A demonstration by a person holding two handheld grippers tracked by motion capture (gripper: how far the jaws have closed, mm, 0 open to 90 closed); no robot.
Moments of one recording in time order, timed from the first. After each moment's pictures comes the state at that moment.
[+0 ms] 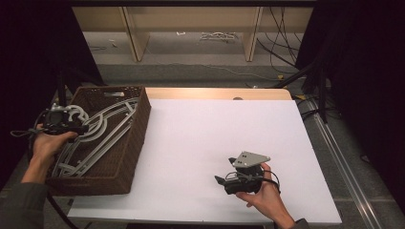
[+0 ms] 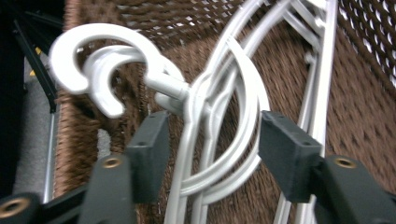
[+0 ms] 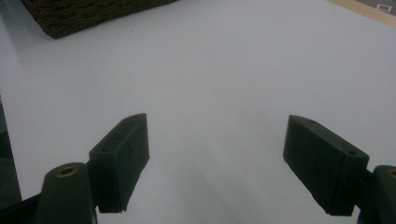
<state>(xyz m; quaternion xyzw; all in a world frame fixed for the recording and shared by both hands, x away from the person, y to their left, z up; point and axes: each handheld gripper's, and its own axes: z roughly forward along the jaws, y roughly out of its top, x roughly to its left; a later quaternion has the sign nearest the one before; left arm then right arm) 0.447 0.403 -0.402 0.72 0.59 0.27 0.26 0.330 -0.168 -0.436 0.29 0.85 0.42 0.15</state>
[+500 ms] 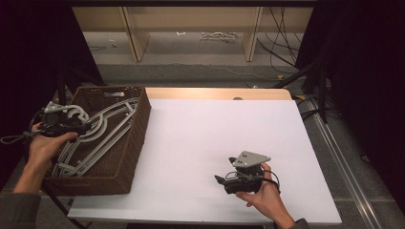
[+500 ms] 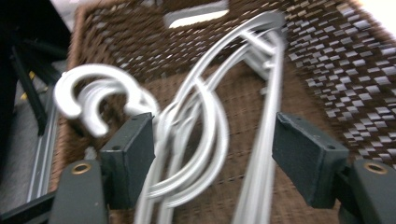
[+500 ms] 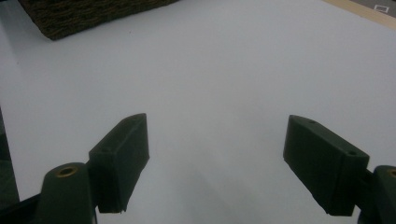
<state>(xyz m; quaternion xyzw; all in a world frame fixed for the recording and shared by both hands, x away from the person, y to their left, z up) 0.421 0.378 -0.375 0.71 0.55 0.28 0.32 0.331 -0.168 -0.436 0.29 0.84 0.42 0.16</state>
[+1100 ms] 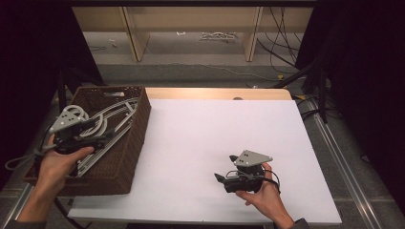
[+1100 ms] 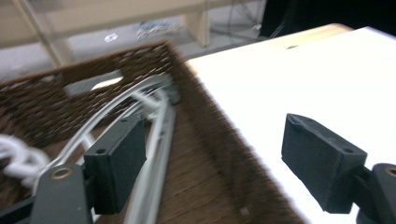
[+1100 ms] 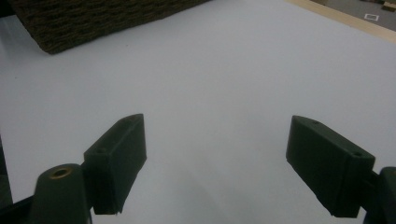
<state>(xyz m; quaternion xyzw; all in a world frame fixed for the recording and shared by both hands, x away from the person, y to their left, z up) 0.357 0.297 -0.351 0.71 0.45 0.28 0.46 0.331 -0.168 -0.434 0.30 0.83 0.44 0.16</state>
